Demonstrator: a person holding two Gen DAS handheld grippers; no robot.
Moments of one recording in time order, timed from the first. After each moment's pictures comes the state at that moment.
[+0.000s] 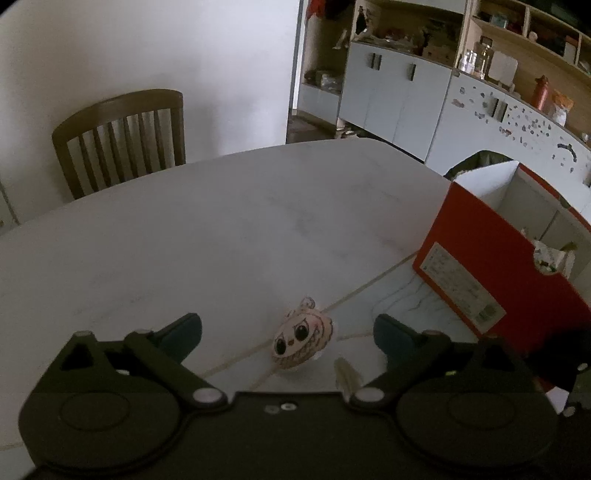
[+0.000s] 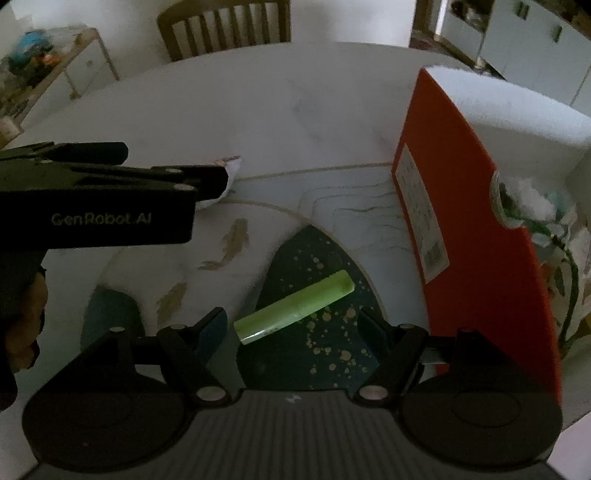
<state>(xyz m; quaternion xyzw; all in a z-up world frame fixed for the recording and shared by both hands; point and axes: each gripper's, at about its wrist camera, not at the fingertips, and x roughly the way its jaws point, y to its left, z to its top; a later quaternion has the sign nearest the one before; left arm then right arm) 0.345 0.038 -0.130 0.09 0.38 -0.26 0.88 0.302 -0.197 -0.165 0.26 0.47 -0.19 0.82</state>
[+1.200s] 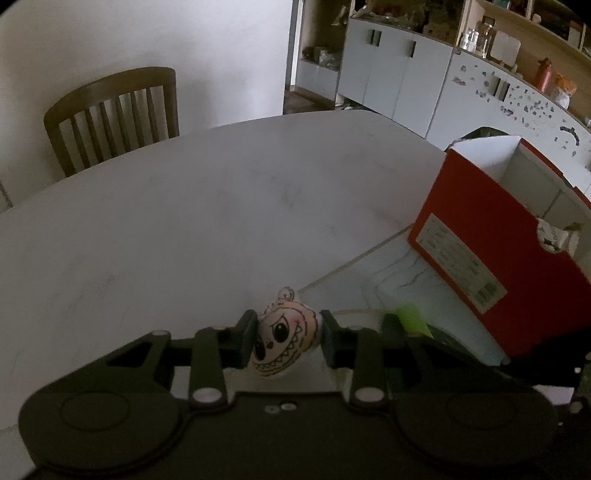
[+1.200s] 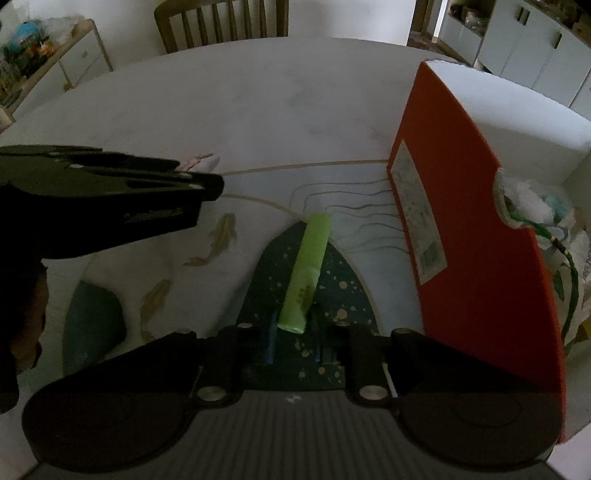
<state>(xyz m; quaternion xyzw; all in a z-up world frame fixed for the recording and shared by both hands) 0.337 0.028 -0.135 0.10 0.42 -0.26 0.86 0.302 -0.200 -0.174 0.24 0.47 -0.20 0.83</state>
